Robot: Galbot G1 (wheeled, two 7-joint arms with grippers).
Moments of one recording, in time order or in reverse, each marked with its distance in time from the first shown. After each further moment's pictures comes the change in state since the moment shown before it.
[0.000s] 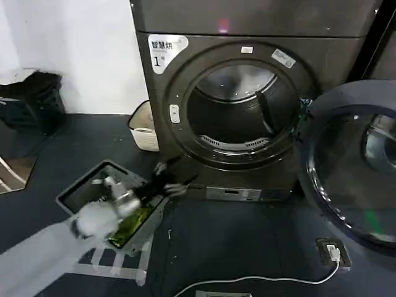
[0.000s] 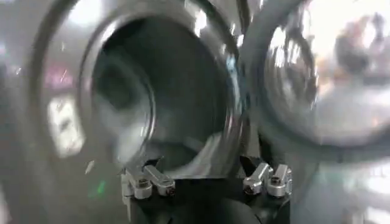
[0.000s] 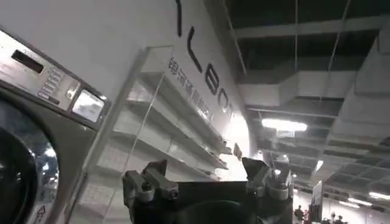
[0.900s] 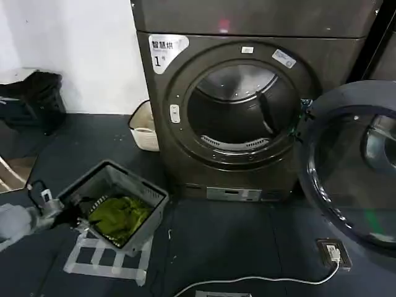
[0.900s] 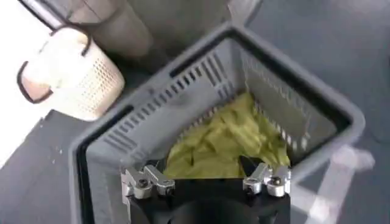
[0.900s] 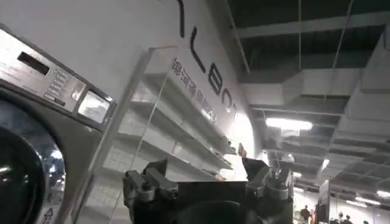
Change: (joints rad) left arm 0.010 0.317 0.003 0.285 0.340 0.202 0.361; right arm 0.027 -0.017 -0.038 -0.024 -0.012 0.007 -0.003
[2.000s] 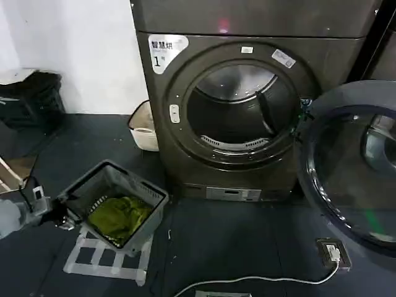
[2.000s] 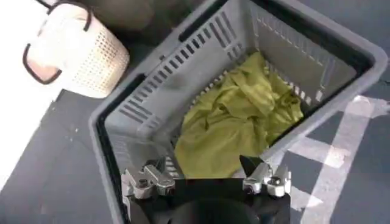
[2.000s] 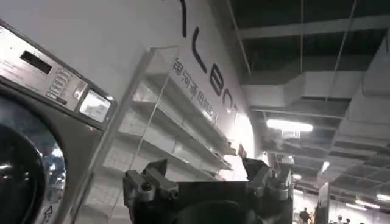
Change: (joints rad) left arm 0.007 0.010 -0.051 0.034 0.121 0.024 0.051; right arm -0.013 0.002 0.010 0.010 -0.002 -0.004 -0.003
